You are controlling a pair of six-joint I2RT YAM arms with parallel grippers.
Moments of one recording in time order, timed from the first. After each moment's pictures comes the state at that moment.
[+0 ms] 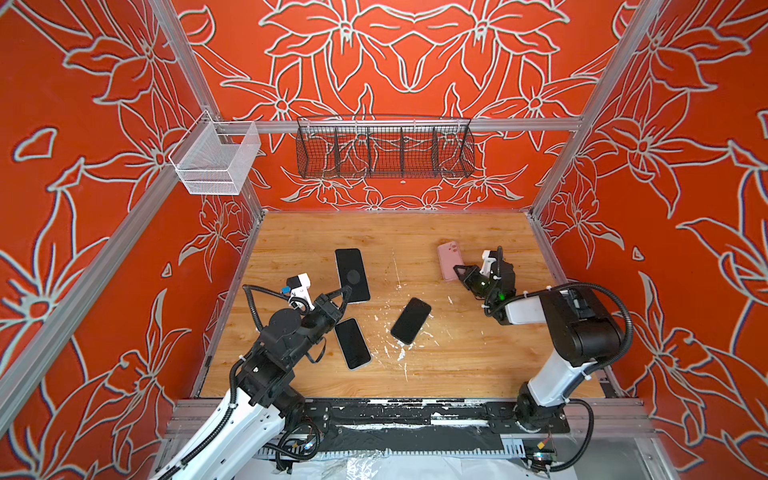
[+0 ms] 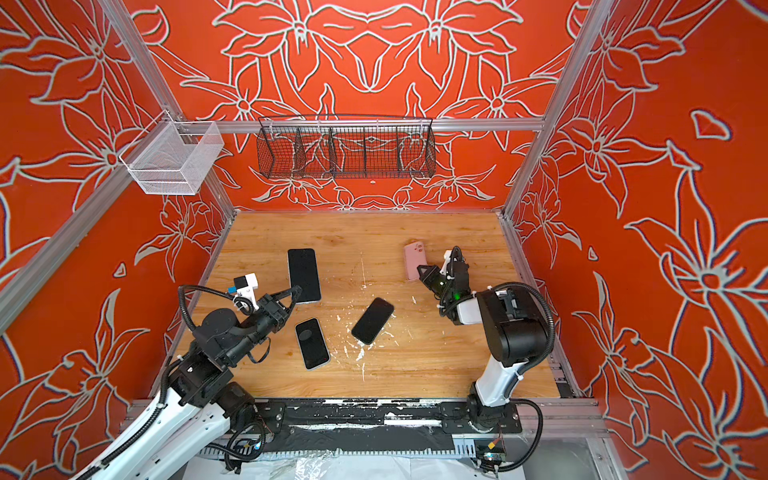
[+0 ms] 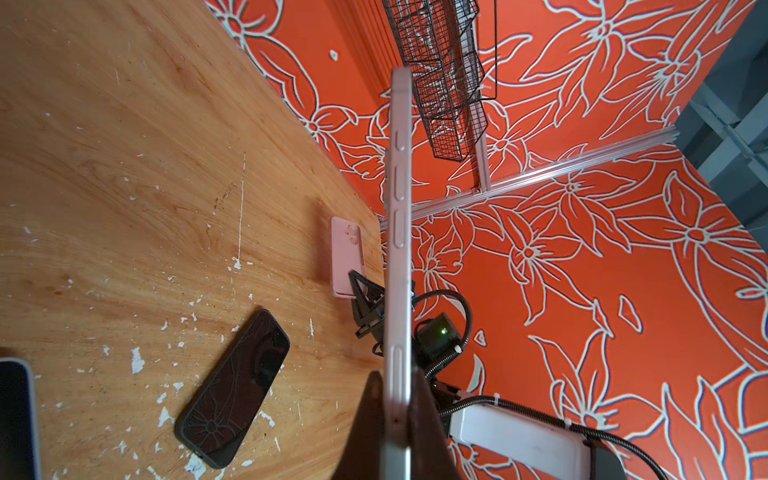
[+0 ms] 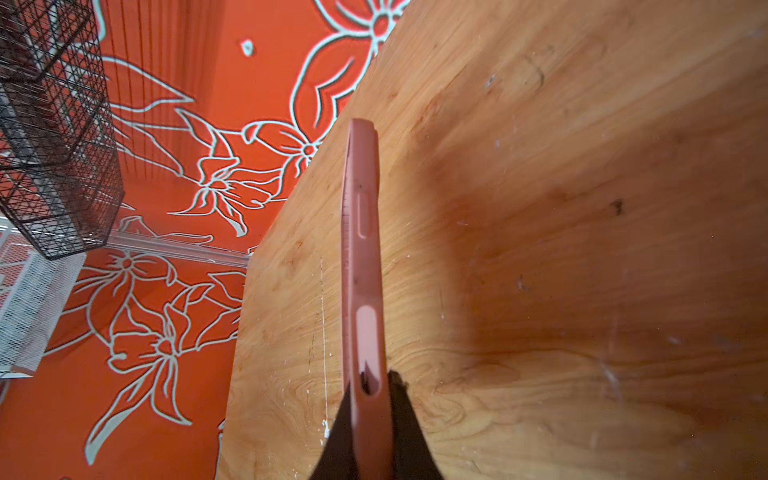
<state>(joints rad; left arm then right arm) -0.48 0.51 0.48 -0.08 0.07 -1.20 0.12 1.70 0.58 0.73 -0.37 0.95</state>
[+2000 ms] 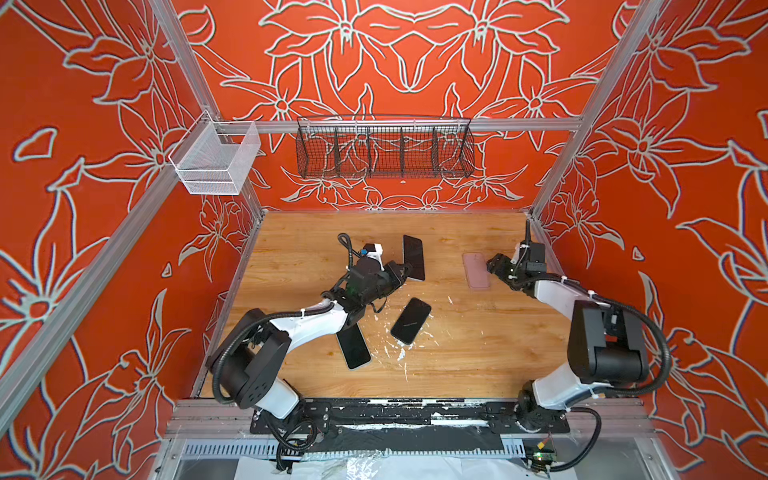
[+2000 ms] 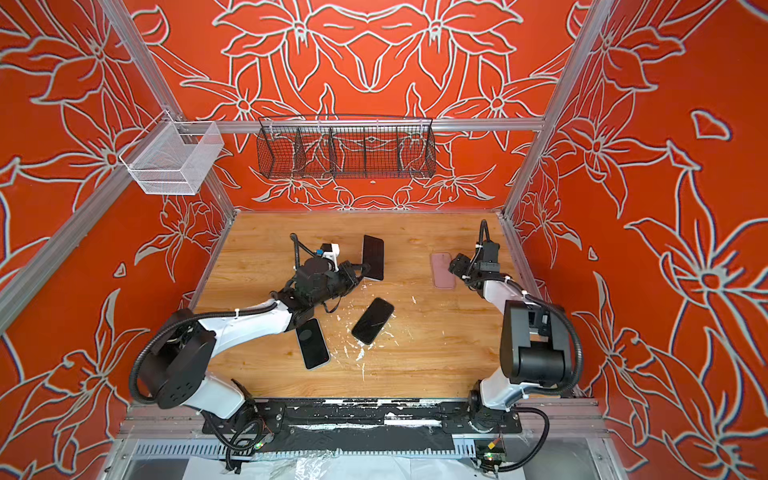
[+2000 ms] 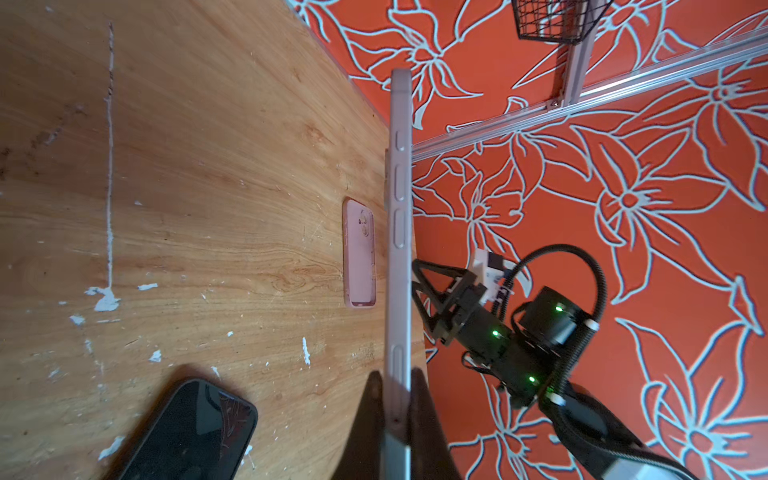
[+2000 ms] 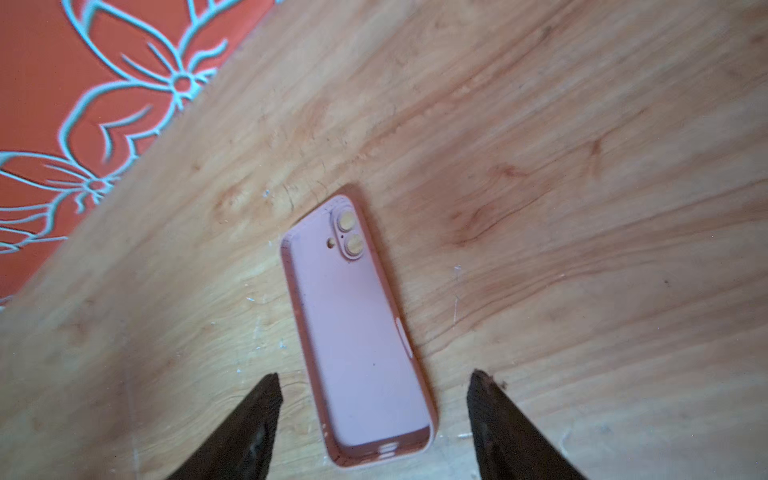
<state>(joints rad) -0.62 1.57 0.82 0.49 0.14 -1.16 -0.10 1.52 0.86 -0.09 -0.17 0.55</state>
